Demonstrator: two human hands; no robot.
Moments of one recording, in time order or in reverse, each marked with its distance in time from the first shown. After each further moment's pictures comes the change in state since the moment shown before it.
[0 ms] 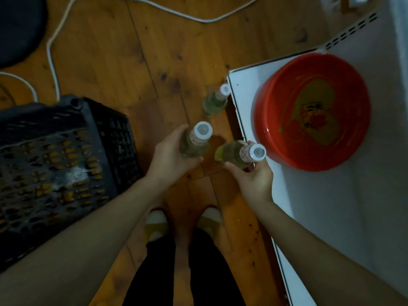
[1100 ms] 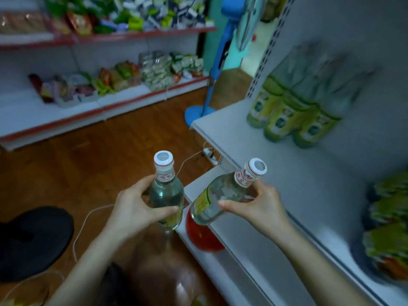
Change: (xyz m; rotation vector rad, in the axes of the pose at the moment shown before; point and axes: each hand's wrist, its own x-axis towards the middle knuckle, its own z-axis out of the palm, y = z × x) left_hand -0.214 0.526 -0.273 0.116 0.002 0.418; right_hand -0.323 -0.443 -0.362 0.108 0.214 -0.445
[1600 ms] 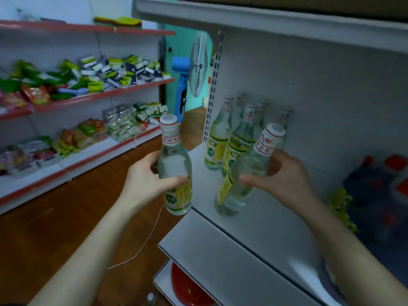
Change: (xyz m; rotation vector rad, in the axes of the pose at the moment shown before) left_hand 0.120 0.142 0.020 -0.121 -0.037 0.299; right_hand 0.047 -0.057 -0.134 -0.072 0.359 -0.150
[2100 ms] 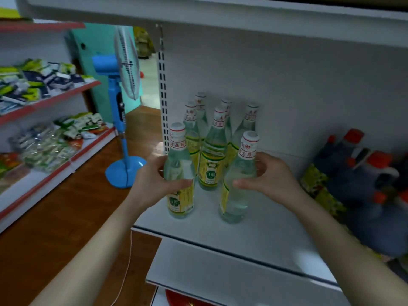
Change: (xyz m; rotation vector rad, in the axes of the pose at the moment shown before) left_hand 0.119 -0.006 0.051 -0.040 -0.441 0.139; right_hand 0.041 0.031 0.011 -0.139 0.188 0.223
